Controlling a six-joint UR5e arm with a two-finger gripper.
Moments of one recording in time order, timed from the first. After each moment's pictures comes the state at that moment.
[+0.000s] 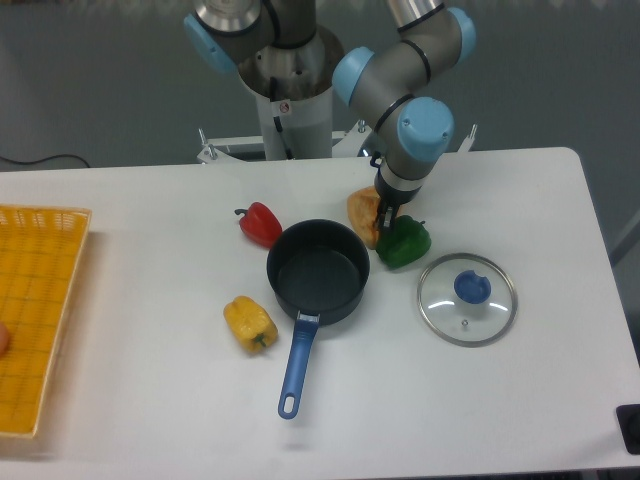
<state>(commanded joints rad) 2.76 -1.78 -2.06 -1.02 1.57 2.47</state>
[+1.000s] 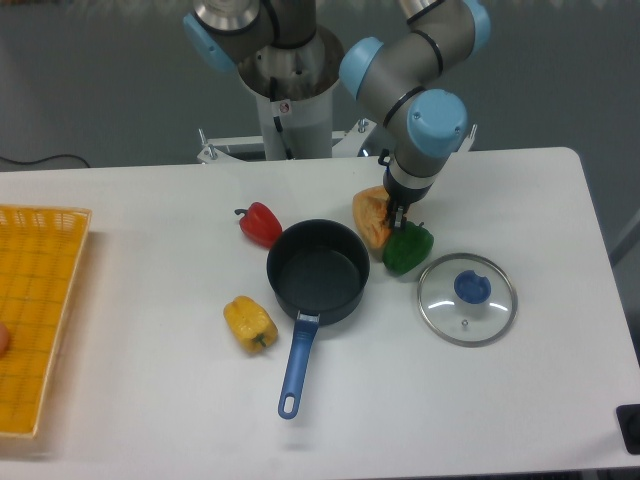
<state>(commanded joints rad) 2.75 -1.75 -1.96 -1.19 1.57 2.42</state>
